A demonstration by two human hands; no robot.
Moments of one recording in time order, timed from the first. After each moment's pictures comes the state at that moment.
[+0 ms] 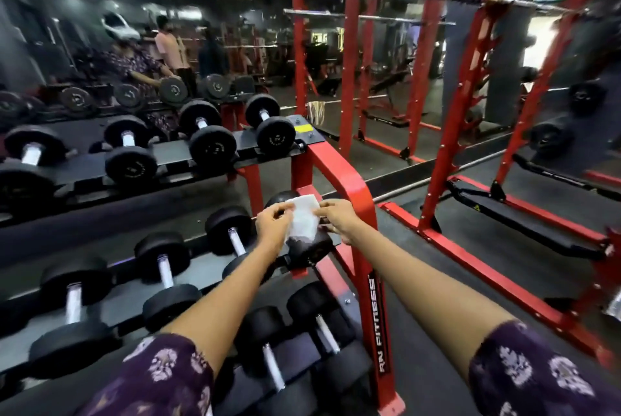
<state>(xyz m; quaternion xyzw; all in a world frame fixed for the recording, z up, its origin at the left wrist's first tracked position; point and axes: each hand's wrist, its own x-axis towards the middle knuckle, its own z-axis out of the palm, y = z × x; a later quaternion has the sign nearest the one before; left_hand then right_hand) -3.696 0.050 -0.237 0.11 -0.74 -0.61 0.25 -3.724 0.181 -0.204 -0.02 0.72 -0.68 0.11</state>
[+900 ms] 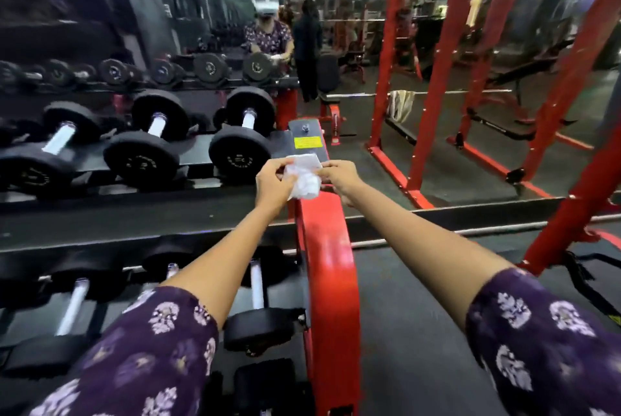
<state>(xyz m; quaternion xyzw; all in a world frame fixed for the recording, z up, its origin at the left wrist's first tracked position) -4.127 0.110 -0.216 0.19 -0.78 -0.44 0.40 -4.211 0.219 -0.190 -0.15 0.69 -0.68 0.21</state>
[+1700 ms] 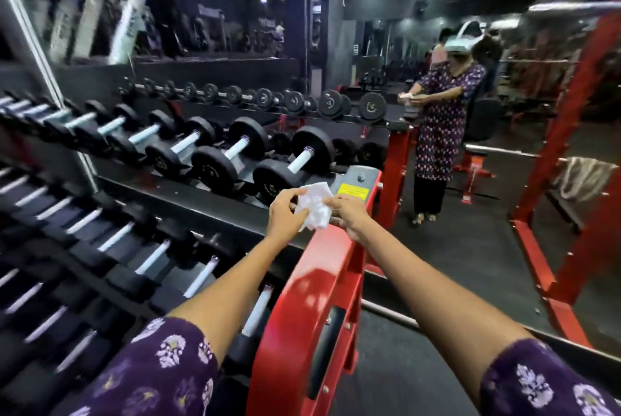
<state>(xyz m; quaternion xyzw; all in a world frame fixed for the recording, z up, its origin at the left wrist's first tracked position) -4.204 0.170 -0.197 0.38 -0.73 -0.31 0.47 -4.333 0.222 -0.171 -0.30 0.56 -0.63 0.45</state>
